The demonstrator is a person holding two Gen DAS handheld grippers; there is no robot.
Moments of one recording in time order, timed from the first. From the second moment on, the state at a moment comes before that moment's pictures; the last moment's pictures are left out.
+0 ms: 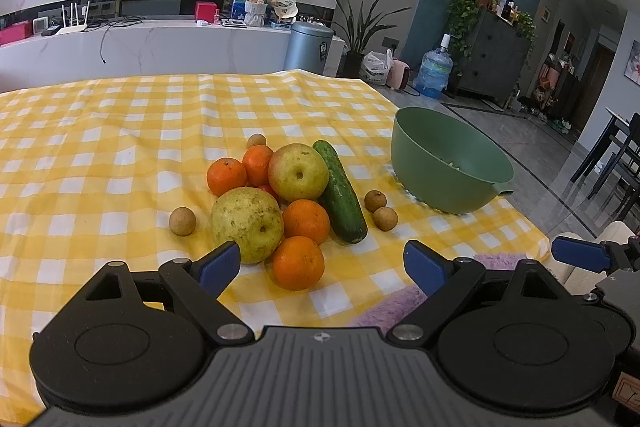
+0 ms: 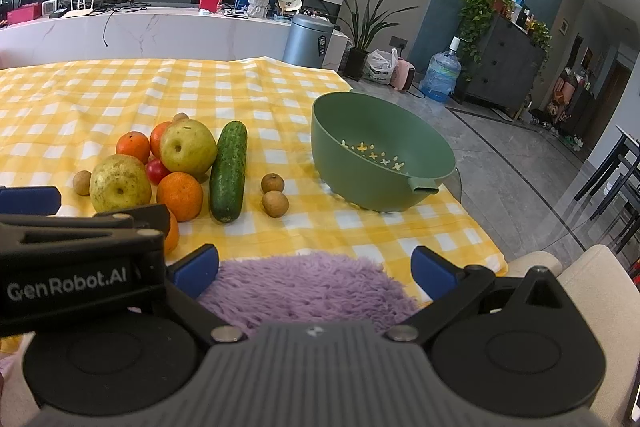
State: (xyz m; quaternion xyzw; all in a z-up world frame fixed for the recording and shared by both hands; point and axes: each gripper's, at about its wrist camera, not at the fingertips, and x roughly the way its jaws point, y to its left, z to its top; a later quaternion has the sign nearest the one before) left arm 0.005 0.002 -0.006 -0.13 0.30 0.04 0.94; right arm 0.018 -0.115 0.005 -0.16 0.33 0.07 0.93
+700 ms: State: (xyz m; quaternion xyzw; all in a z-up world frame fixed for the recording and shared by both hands) left arm 0.005 0.001 -0.007 -0.13 0.31 0.04 0.94; right arm 0.018 -0.115 0.005 -0.16 0.33 0.07 0.93
